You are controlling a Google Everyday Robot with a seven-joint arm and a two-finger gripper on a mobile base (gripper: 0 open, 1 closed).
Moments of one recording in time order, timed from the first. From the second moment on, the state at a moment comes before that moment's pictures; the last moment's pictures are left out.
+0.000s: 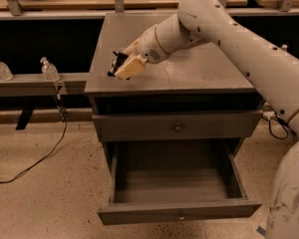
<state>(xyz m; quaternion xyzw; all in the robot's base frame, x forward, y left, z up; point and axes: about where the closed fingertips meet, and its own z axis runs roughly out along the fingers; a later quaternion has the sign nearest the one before) 0.696 0.059 0.878 -0.60 0.66 0.20 0.40</state>
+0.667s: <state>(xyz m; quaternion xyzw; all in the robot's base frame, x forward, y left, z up) 0.639 -0.014 0.863 -0.64 0.64 0.24 0.35</state>
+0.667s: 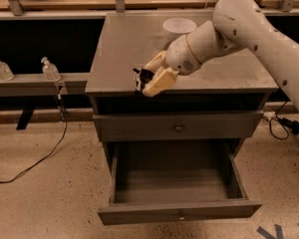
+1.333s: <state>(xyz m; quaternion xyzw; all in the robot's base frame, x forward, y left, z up) 0.569 -0.112 0.760 -0.60 0.71 0.27 0.24</state>
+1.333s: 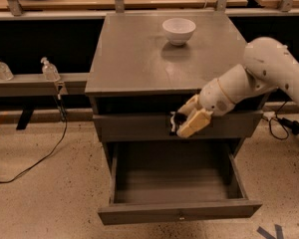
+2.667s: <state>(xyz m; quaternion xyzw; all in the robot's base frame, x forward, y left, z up) 0.517 -0.132 0.672 -0.53 0.75 0.28 0.26</state>
